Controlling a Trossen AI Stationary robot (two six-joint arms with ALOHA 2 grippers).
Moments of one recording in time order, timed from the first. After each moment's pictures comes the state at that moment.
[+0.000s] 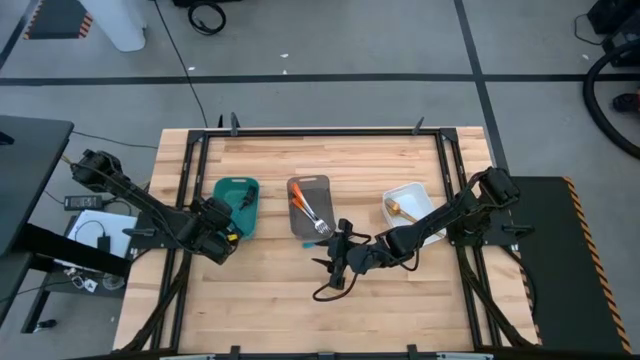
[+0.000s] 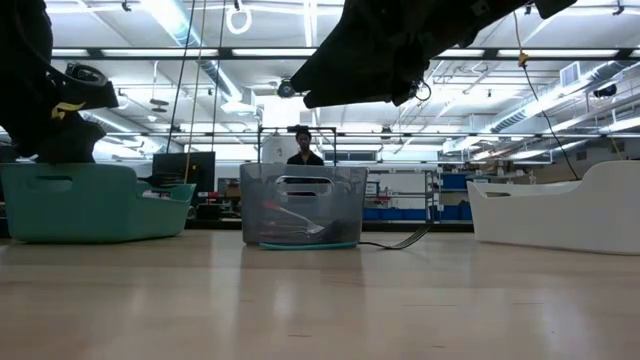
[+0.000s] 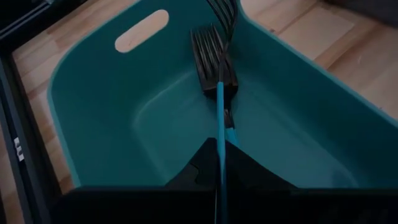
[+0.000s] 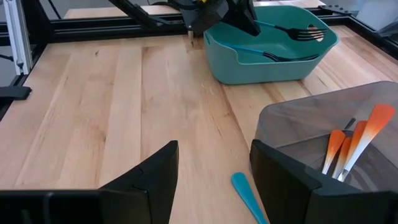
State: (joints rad) left arm -0.54 1.10 0.43 -0.91 -0.81 -1.38; right arm 0.39 1.78 1.03 0.23 0.52 0.27
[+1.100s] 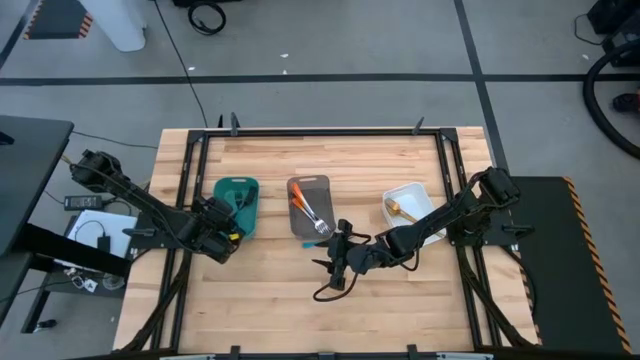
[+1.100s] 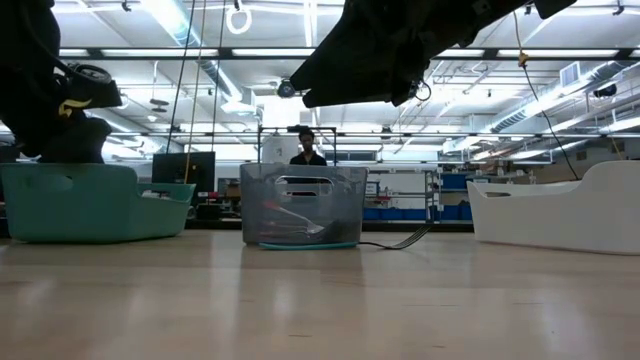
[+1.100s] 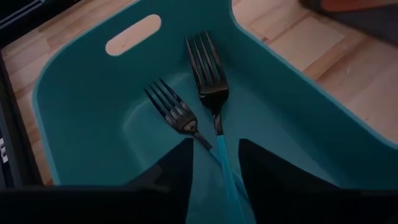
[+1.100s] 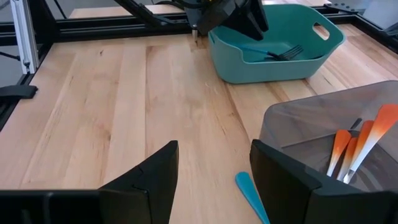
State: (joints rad) left arm -0.52 1.10 0.43 -0.86 -0.82 -1.38; right arm 0.39 1.78 1.03 0.23 0.50 0.27
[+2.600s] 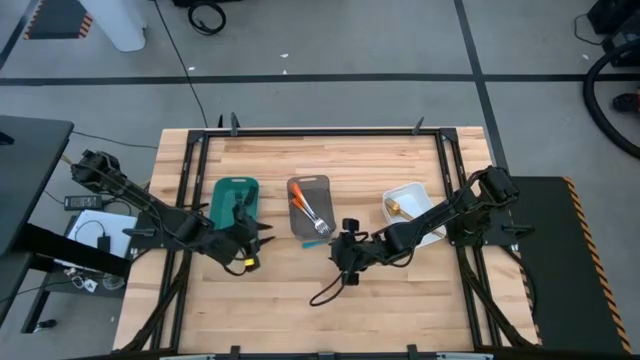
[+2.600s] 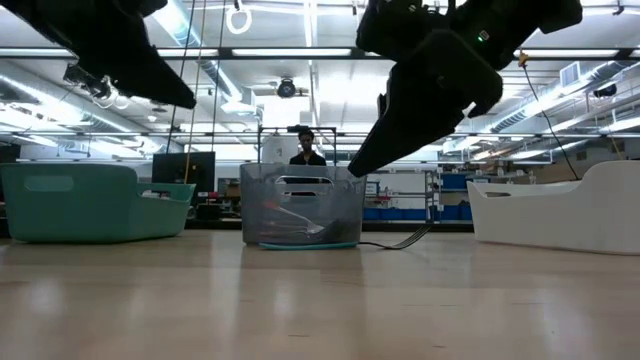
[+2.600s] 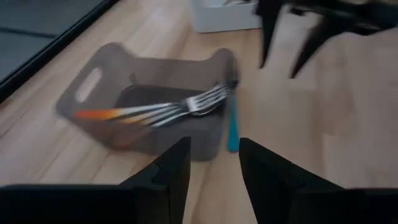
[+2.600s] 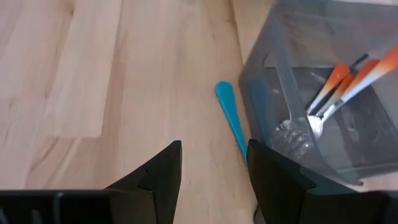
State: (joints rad) left arm -0.52 1.10 0.59 -0.18 -0.73 -0.47; right arm 0.36 1.78 1.03 -0.10 0.42 0.19
